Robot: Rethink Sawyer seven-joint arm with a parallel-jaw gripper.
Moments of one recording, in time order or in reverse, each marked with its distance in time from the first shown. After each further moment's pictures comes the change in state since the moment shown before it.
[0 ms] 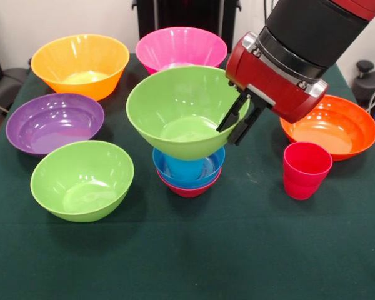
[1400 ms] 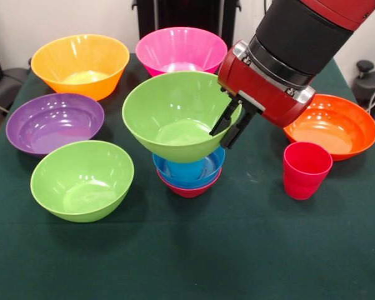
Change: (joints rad) arm 0.002 0.000 0.000 0.048 0.000 -0.044 0.000
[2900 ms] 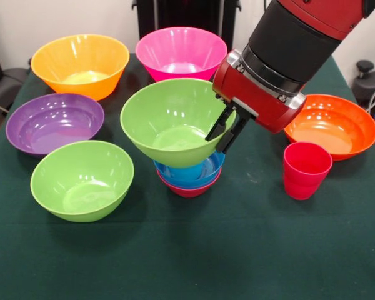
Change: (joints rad) arm 0.006 -0.001 0.000 0.052 0.000 -0.068 0.000
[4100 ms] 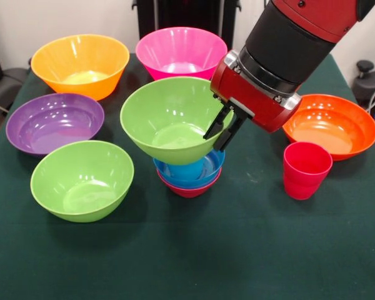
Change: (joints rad) arm 0.002 0.000 0.000 0.021 0.000 0.000 0.000
